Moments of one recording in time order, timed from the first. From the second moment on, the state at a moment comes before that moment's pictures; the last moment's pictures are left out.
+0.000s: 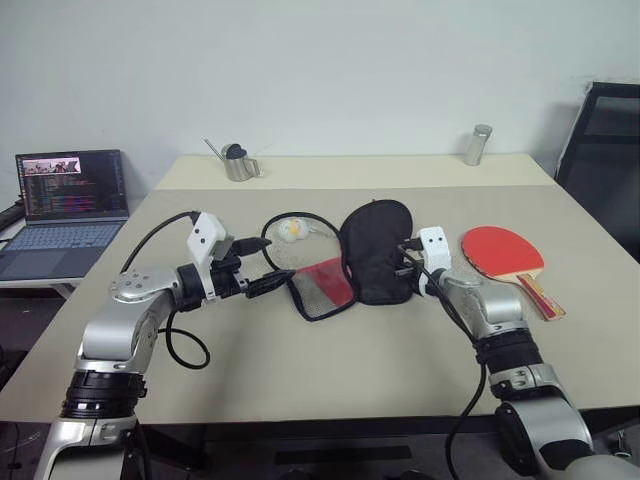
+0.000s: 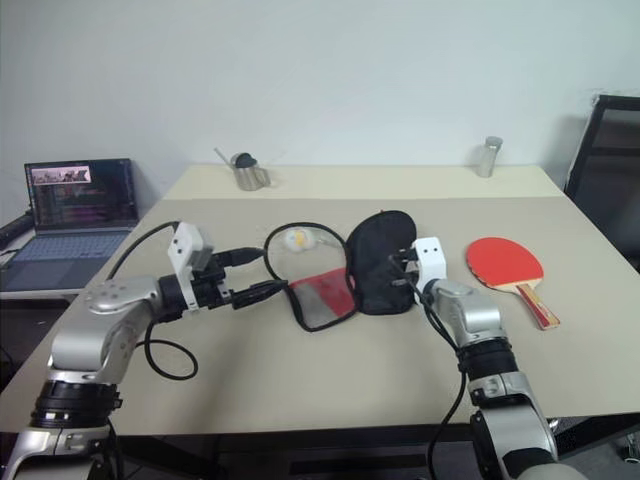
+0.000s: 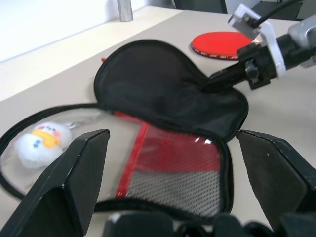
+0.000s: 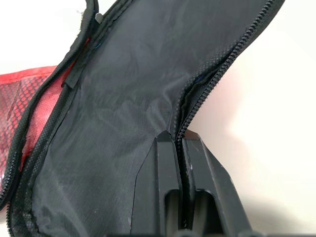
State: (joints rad) left arm -0.52 0.69 0.10 0.05 -0.42 0.41 -0.99; right arm -0.79 -0.25 -0.02 0.38 0.22 0.76 0.31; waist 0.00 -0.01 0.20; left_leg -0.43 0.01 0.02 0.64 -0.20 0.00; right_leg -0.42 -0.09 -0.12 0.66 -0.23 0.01
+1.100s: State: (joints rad) left arm -0.60 0.66 0.05 0.14 -0.37 0.34 -1.04; right arm -0.78 -0.34 -0.10 0.35 0.22 0.83 0.31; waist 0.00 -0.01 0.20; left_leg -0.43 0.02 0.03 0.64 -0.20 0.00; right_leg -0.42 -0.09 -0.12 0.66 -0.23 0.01
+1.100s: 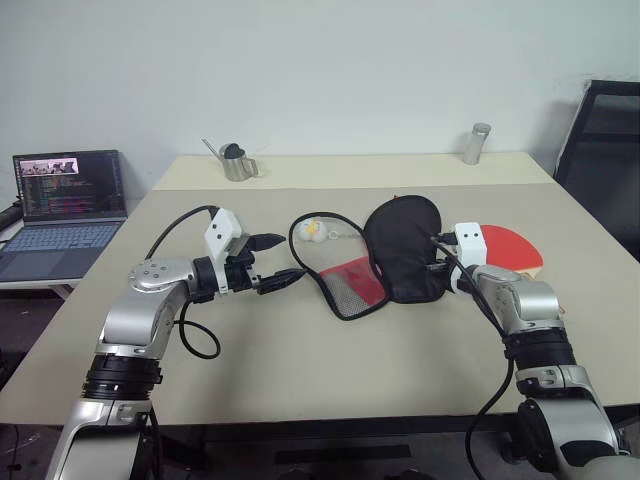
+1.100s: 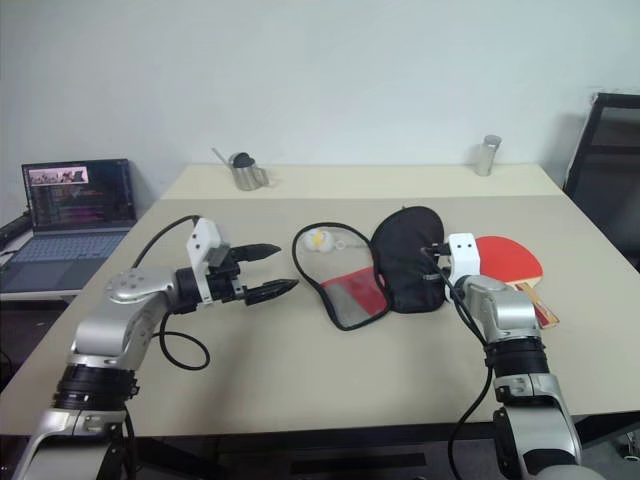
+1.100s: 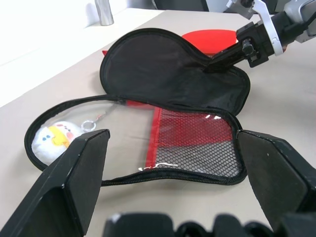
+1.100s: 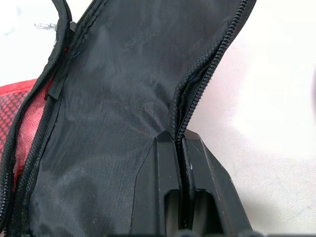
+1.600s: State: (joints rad) left arm -0.62 0.63 0.03 0.15 -0.37 0.34 -1.06; right arm -0.77 -0.36 -0.10 0.34 0.22 0.85 0.32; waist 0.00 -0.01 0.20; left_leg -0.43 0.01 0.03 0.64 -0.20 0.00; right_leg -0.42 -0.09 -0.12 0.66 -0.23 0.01
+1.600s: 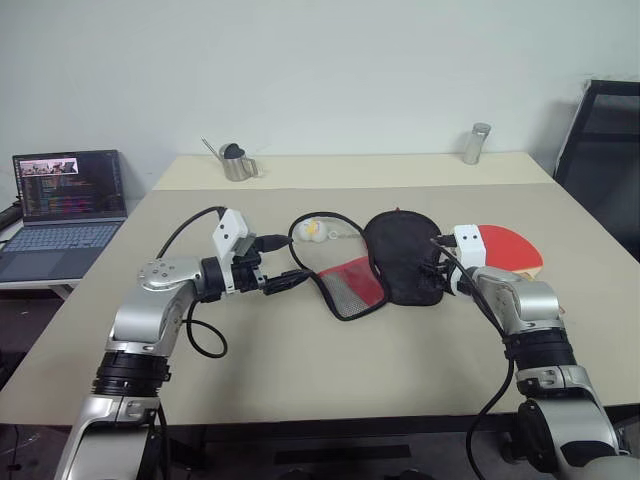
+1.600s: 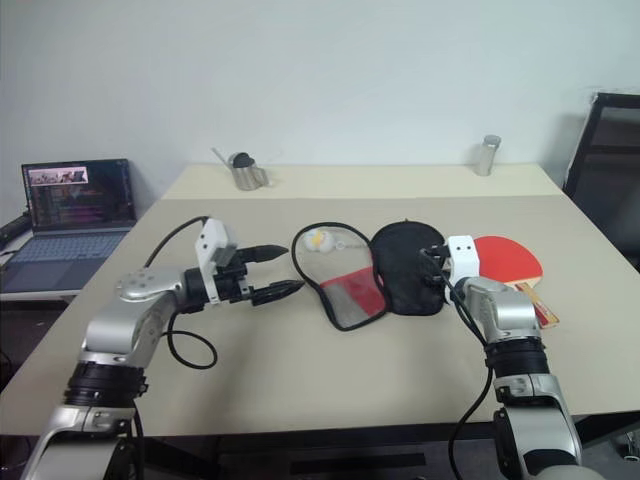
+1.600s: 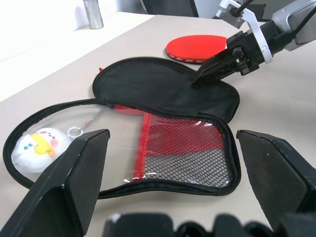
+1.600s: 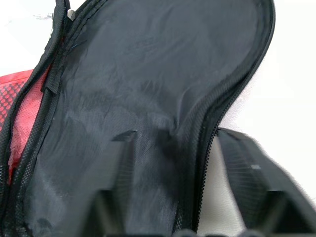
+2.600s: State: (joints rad) left arm -0.71 0.54 -0.04 0.17 -0.37 0.34 -1.09; right arm -0.66 -0.76 -0.14 0.55 0.20 0.70 0.58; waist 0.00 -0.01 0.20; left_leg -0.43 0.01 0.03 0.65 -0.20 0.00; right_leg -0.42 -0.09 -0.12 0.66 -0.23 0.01
